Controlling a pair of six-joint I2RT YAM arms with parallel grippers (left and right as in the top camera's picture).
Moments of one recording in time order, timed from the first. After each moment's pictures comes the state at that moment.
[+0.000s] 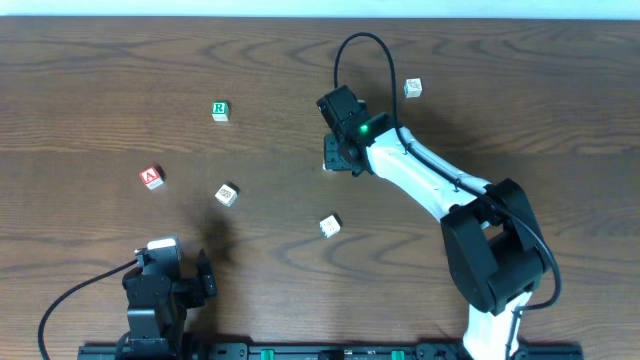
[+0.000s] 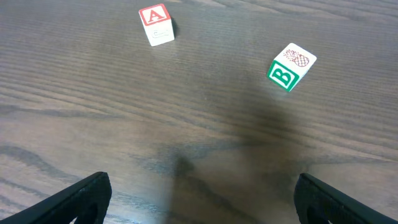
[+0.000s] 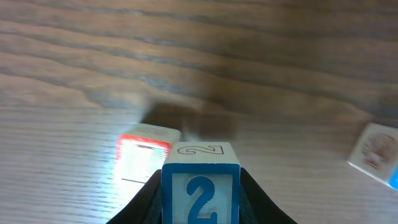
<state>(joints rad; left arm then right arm) -0.01 0.01 0.22 -0.88 -0.13 -0.09 0.57 2.00 1.43 -0.67 0.14 0.54</state>
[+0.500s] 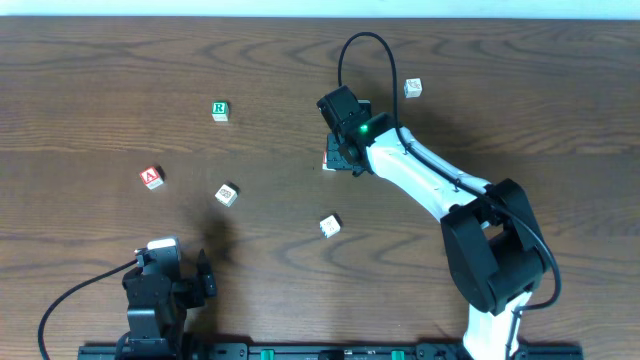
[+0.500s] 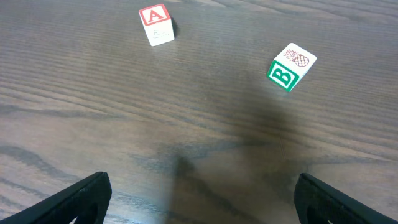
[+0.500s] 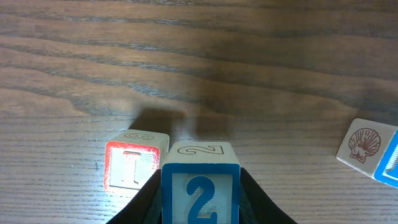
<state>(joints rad) -0.01 0.01 0.22 -0.88 -0.13 -0.09 0.56 2.00 1.43 -0.67 0.16 0.57</state>
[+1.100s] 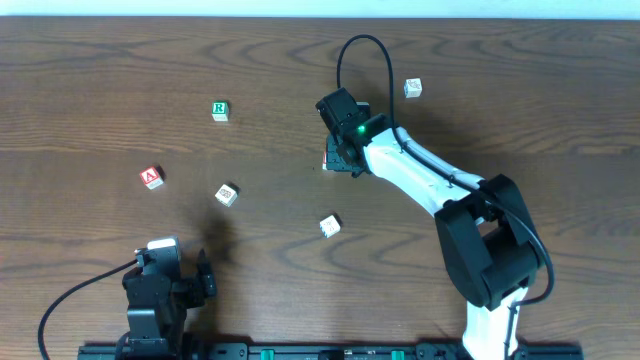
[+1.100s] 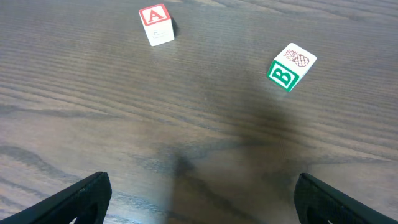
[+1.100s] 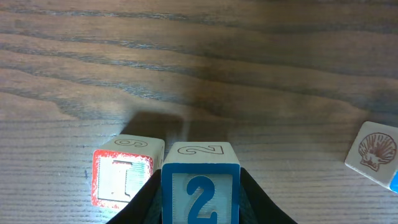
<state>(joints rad) -0.01 0.01 0.22 -0.88 -0.13 -0.09 0.56 2.03 1.43 -0.66 0.16 0.57</state>
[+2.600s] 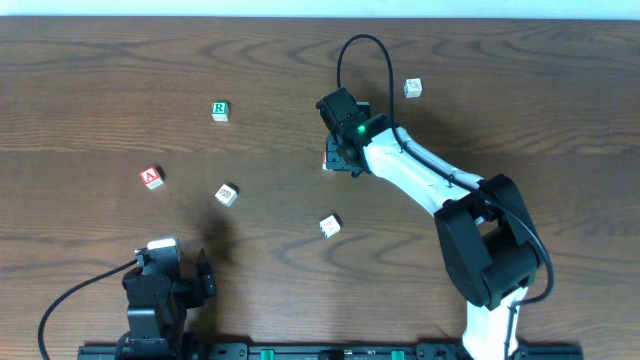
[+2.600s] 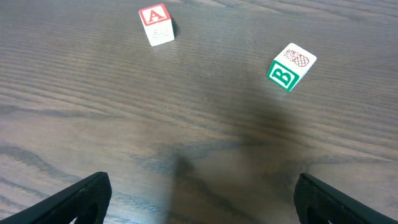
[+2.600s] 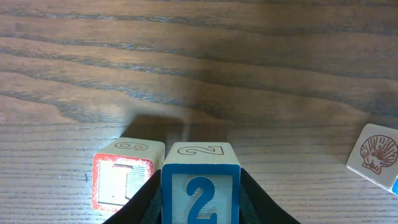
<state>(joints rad) -0.01 0.01 0.22 -0.88 -0.13 -0.09 0.56 2.04 1.43 -0.65 0.16 0.57</state>
